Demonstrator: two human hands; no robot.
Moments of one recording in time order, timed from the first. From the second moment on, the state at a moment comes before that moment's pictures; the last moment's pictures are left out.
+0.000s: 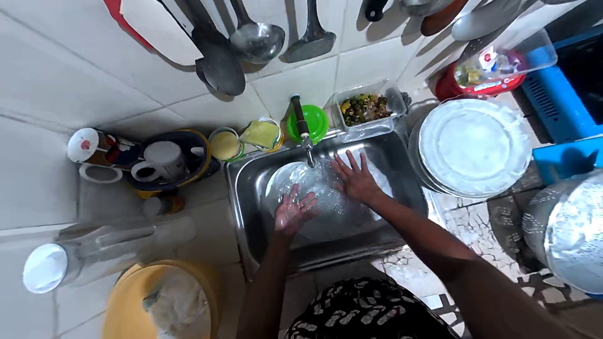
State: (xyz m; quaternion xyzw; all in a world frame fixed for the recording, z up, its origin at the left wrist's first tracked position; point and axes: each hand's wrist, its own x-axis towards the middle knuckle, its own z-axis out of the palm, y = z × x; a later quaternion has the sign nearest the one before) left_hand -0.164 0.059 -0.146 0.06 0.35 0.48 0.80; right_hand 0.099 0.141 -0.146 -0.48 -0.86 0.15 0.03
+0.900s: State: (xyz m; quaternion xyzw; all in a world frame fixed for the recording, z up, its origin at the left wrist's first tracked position) left_hand -0.103 0.139 -0.157 0.29 0.39 0.35 0.80; right_hand 0.169 0.055 -0.011 -0.35 -0.89 0.17 0.23
